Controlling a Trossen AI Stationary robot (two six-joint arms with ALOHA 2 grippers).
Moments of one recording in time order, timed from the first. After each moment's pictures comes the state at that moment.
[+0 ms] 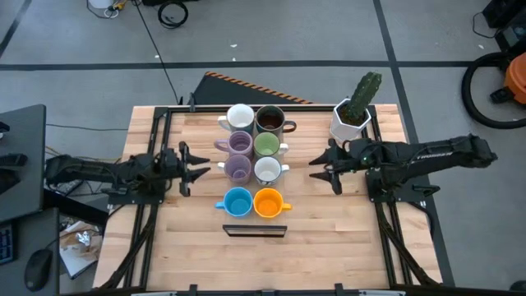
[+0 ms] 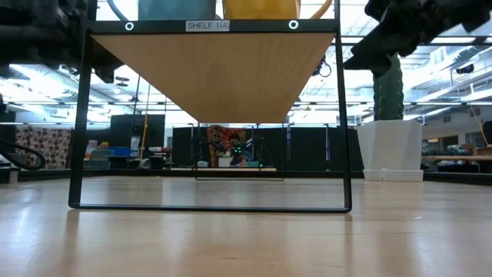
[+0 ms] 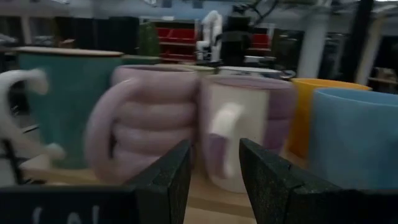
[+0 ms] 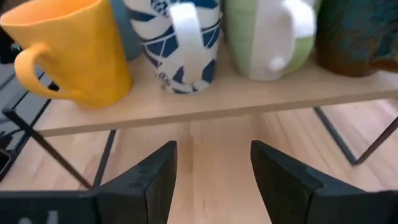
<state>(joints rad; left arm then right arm) -0.04 0.36 0.07 0.42 -0.21 -0.05 0.01 0.80 0.54 -0.17 0.00 0.13</state>
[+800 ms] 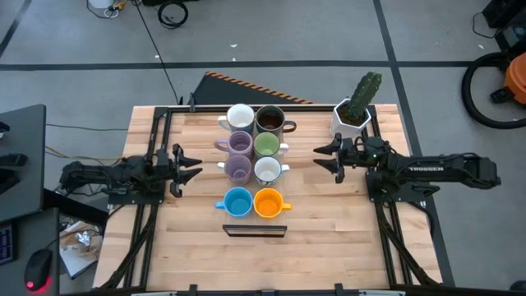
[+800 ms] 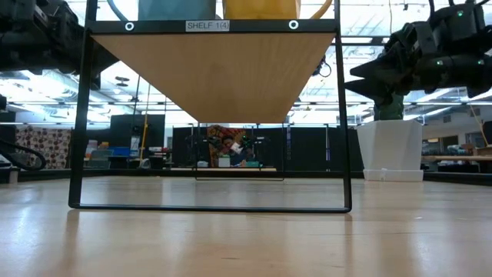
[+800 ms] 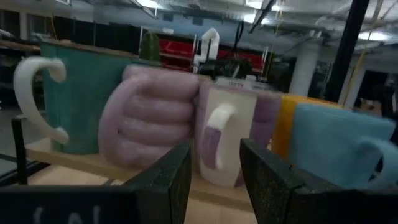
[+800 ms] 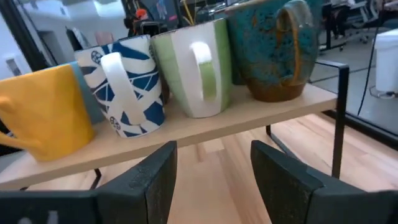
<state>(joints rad) -0.08 0.00 0.01 0.17 -0.25 -0.15 -0.35 0.70 0.07 0.63 -0.24 0.19</state>
